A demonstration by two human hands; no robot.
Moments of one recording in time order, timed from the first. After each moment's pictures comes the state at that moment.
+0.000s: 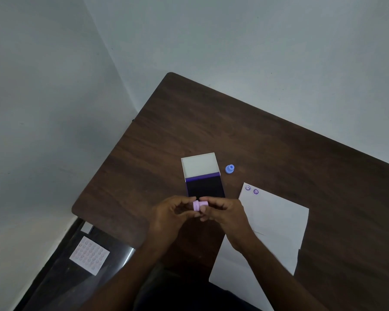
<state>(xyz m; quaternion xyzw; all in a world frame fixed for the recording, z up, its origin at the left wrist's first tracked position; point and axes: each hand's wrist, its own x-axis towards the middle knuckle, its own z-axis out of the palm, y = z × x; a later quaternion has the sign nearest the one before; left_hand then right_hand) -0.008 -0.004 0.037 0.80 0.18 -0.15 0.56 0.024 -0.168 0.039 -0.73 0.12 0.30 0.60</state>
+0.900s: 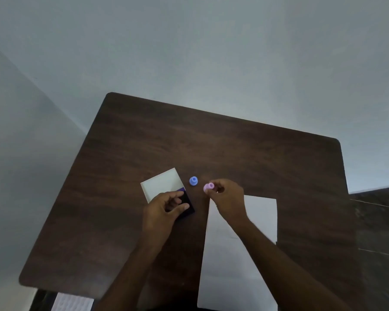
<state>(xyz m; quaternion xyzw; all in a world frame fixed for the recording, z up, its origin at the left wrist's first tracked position) 0.072 -0.052 0.031 0.83 0.12 -0.15 0.53 0.093 -0.236 0.020 -0.87 0.21 0.10 0.43</state>
